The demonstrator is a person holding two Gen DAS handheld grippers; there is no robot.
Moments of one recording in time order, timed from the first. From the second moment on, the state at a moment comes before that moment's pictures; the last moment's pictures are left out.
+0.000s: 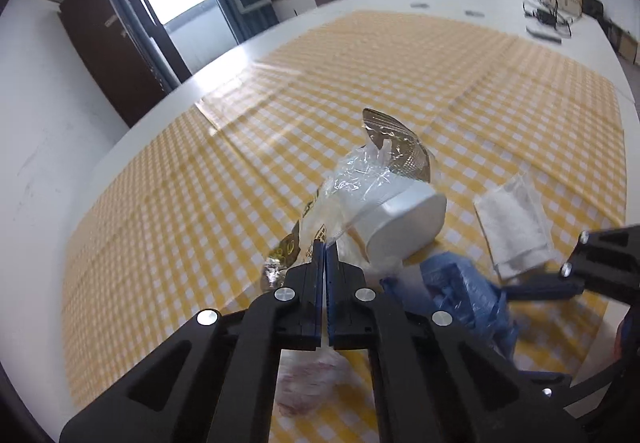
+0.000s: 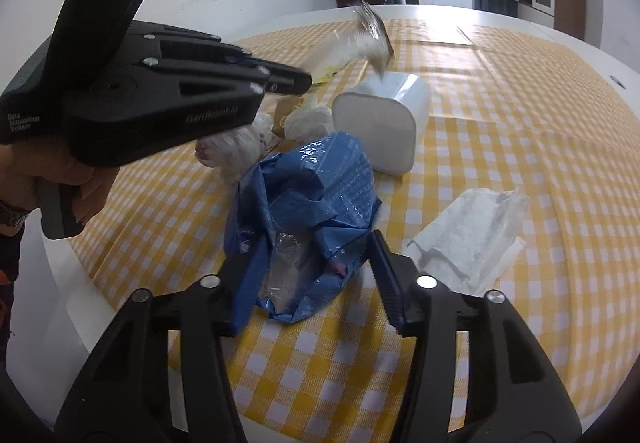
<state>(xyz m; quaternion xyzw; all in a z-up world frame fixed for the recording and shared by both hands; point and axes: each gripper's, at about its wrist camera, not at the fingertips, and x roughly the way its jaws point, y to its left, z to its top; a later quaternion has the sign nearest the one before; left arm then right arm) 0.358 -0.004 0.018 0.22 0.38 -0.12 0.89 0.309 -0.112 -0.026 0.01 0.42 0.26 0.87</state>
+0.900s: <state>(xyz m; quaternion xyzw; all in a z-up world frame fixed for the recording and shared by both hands) 0.254 0.050 0.125 0.07 0.26 -0.01 0.96 0.231 -0.171 0.033 0.05 0.33 0.24 0.91</state>
